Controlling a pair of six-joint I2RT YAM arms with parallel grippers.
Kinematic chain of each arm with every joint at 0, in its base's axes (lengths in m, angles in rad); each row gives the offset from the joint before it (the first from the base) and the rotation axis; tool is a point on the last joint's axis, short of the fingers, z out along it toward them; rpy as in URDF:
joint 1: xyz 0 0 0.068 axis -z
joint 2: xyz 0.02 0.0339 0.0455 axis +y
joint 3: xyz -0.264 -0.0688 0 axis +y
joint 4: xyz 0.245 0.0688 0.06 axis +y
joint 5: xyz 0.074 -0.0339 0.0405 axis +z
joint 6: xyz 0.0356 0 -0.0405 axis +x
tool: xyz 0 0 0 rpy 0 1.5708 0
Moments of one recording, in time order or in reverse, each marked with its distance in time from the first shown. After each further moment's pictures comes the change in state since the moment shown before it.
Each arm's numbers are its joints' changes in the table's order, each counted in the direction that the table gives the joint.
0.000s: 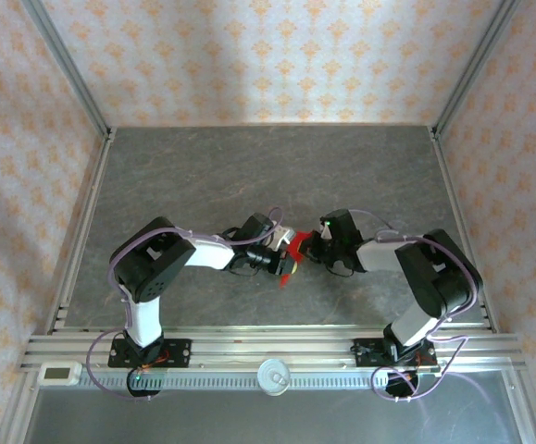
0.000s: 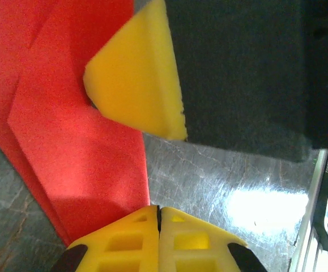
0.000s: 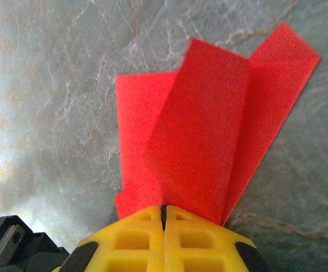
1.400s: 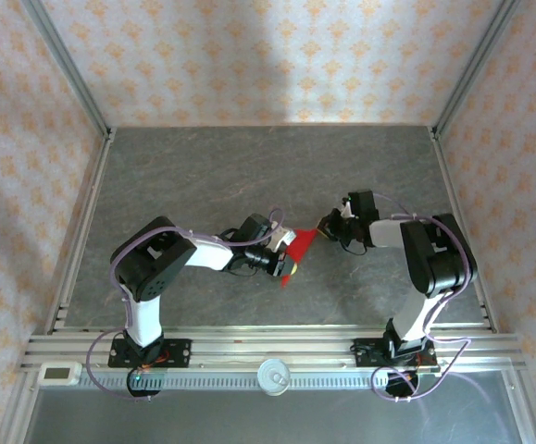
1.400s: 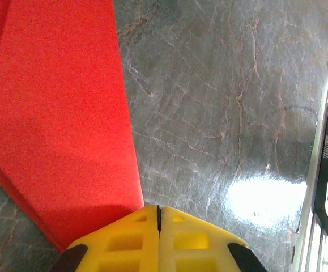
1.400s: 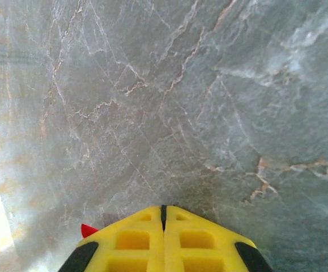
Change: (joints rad) left arm -0.009 0.008 0.025 -0.048 -0.040 0.074; right arm 0.237 0.117 -0.171 0.099 0.051 -0.067
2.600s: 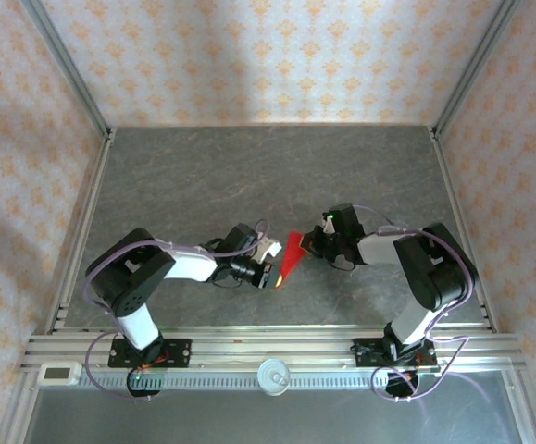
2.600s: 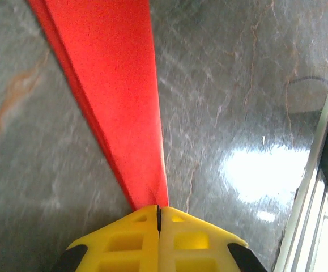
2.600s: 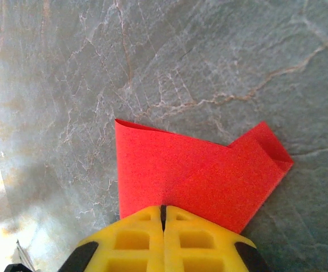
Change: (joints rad) left arm -0.003 -0.186 0.187 0.062 0.026 -0.011; right arm -0.188 -0.074 0.126 -0.082 -0.009 0.046
